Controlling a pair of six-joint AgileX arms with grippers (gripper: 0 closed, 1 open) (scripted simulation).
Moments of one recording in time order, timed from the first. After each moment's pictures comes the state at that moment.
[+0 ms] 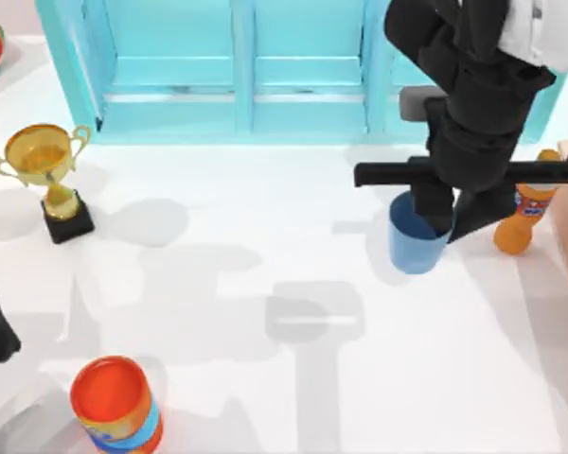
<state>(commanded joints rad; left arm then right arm) 0.00 0.00 0.00 0.00 0.00 0.00 0.52 1.95 1.68 -1.30 -0.01 0.53</state>
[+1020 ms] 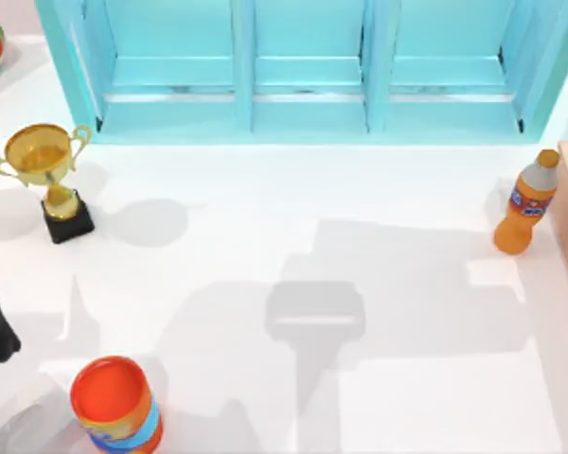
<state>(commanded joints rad) 0.00 0.00 0.00 0.00 0.00 0.00 -0.14 1.84 1.65 -1.48 -0.09 -0.19</state>
